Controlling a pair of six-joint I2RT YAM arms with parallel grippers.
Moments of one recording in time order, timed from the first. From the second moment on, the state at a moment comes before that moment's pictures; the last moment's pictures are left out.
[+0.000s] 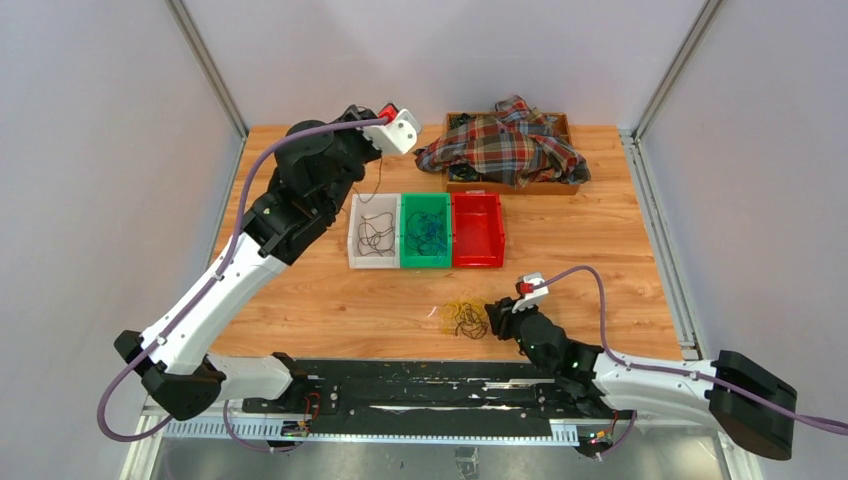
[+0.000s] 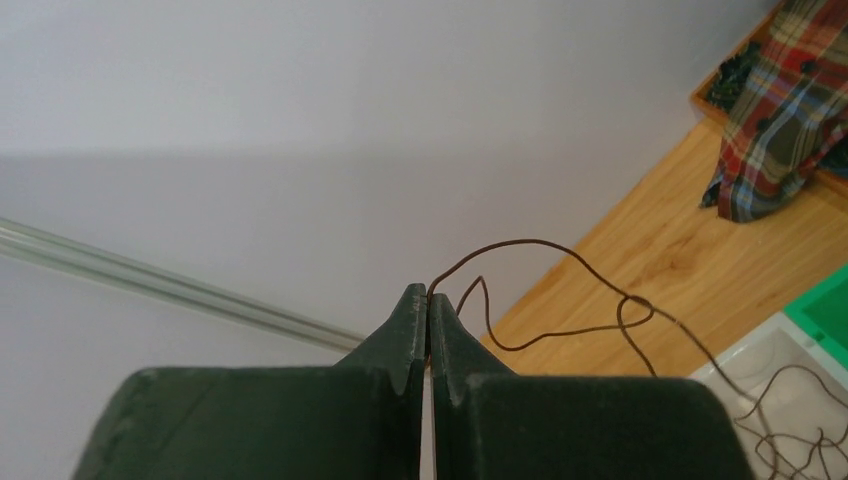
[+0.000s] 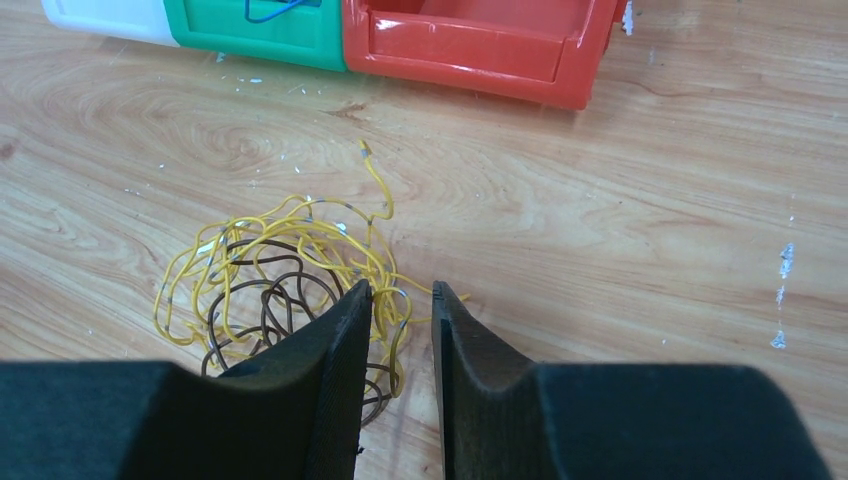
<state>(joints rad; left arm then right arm) -0.72 1.24 1.54 -0.25 -0.45 0.94 1.10 0.82 0.02 0.45 0.60 0.43</state>
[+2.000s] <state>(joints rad) -0.57 1.57 1.06 -0.14 -0.41 0.58 1.10 0.50 0.01 0.16 0.68 0.46</state>
